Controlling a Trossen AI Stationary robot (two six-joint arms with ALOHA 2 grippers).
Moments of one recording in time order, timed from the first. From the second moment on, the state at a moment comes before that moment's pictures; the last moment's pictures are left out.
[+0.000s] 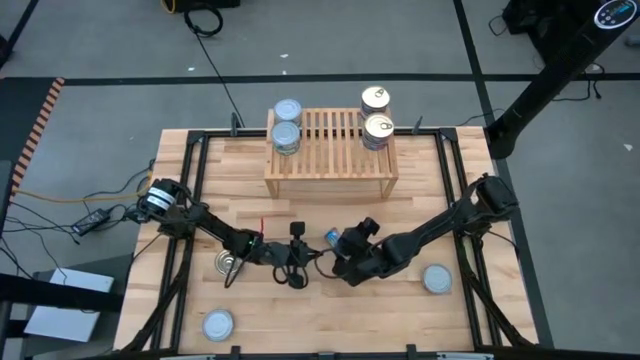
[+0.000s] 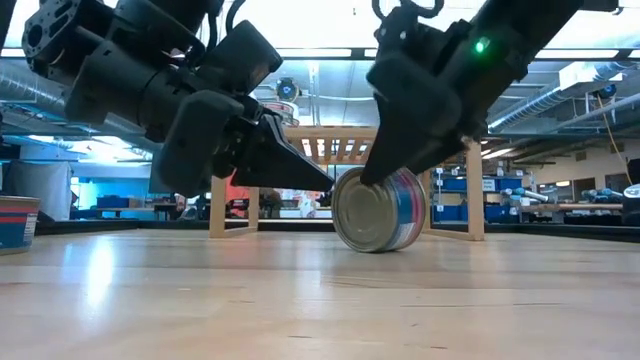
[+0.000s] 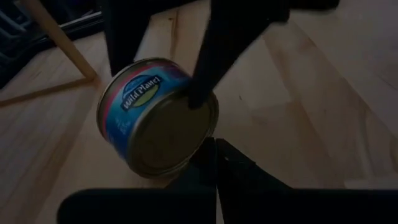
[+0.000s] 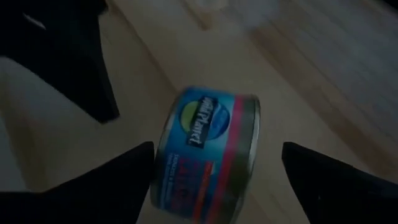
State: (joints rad) left arm -0.35 1.84 0.70 0.71 -0.42 0.10; right arm 0.41 1.84 1.12 -0.42 0.70 0.83
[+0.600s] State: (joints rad) left arm -0.35 1.84 0.70 0.71 -0.42 0.09; right arm 0.40 1.84 1.12 -0.42 0.67 0.67
